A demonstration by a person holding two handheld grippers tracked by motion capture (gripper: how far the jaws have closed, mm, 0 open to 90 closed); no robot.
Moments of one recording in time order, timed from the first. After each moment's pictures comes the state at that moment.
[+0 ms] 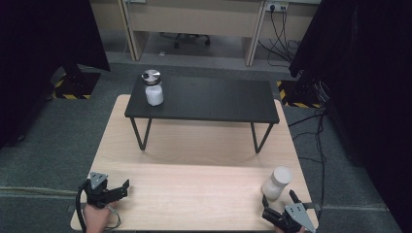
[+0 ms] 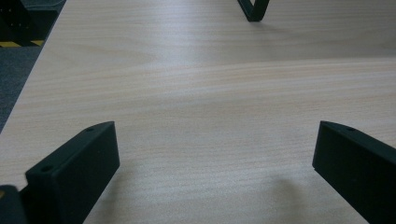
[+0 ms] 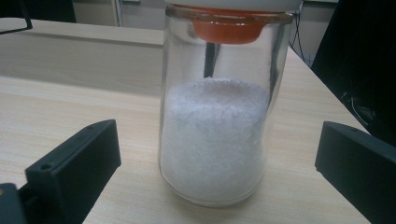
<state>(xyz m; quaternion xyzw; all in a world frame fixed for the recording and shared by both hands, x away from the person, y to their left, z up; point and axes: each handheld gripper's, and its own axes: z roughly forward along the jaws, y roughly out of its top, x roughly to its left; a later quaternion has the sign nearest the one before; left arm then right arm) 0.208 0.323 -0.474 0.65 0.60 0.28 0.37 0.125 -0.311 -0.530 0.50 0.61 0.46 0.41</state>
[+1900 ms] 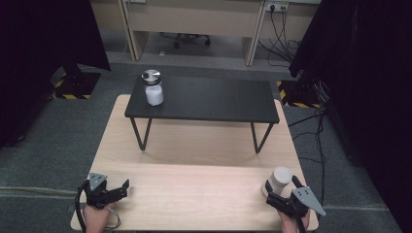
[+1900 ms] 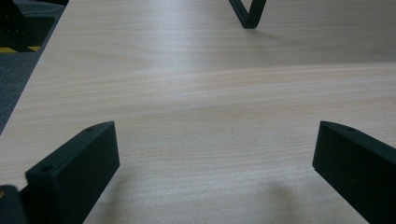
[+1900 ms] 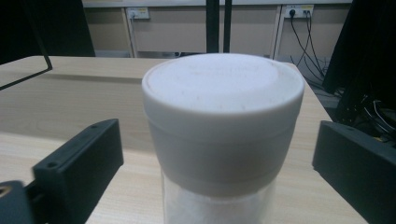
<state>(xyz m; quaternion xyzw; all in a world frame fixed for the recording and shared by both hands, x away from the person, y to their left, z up) 0.205 0.327 -0.477 0.65 0.59 0.29 0.38 0.155 -0.322 -0.476 0.50 0.60 0.49 0.38</state>
